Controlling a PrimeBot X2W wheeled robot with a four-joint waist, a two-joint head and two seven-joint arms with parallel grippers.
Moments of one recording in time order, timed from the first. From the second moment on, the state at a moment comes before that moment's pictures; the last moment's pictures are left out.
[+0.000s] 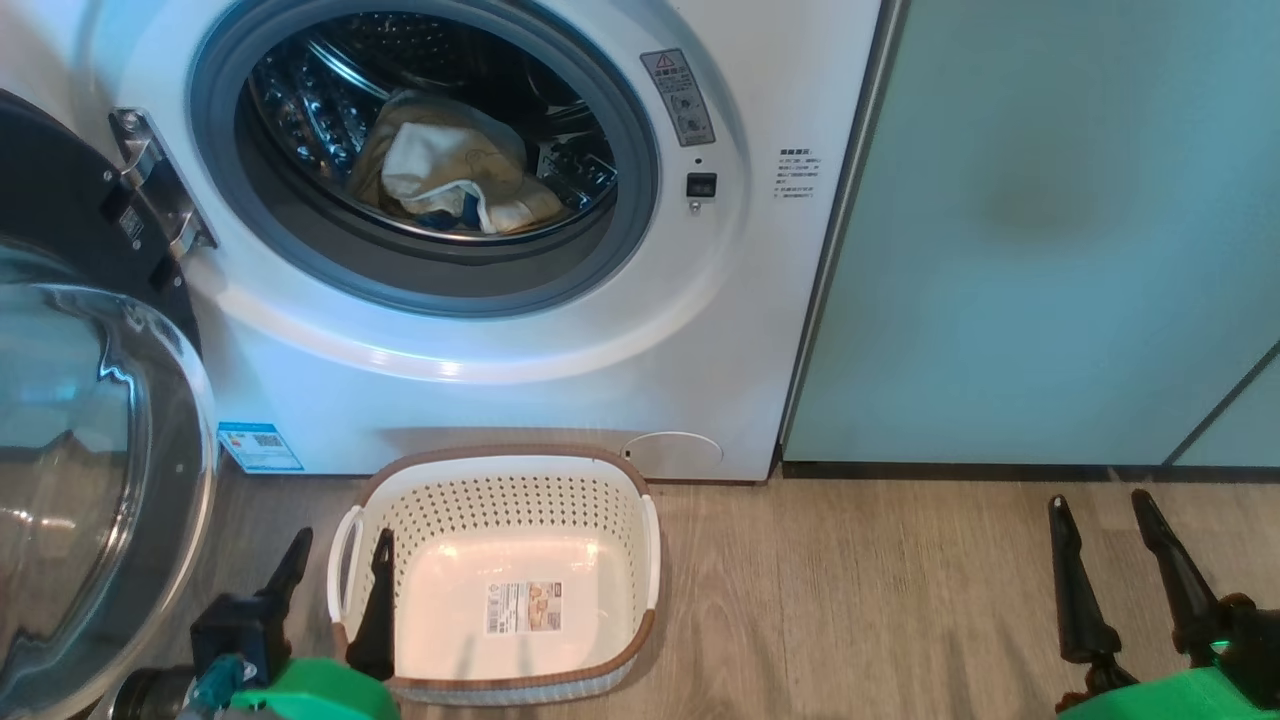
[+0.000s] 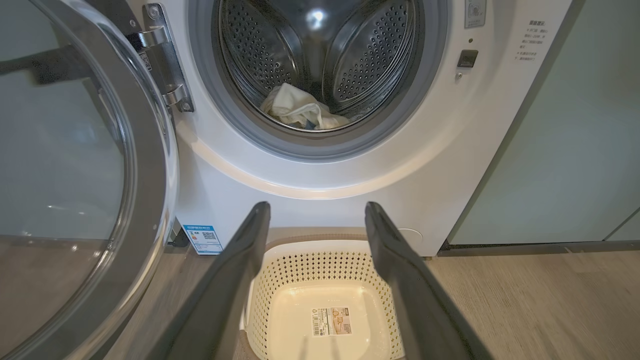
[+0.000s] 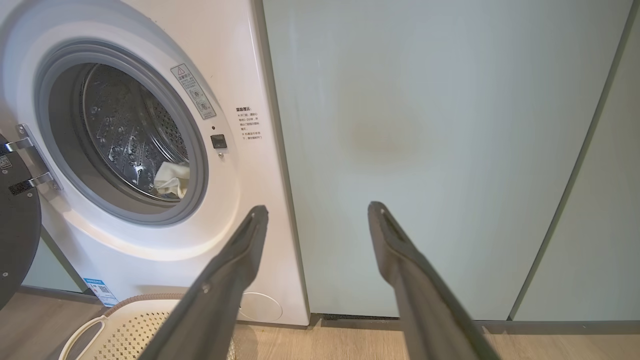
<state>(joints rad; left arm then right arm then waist) 0.10 0.47 -0.38 -0.08 -0.54 0.42 -0.25 0.10 -0.04 0.00 0.04 0.13 0.13 -0.26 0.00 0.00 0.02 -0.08</state>
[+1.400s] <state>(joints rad) 0.08 0.48 -0.39 -0.08 -0.54 0.42 -0.25 0.10 -0.04 -0.02 0.04 0.13 0.13 -0.26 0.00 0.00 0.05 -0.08</state>
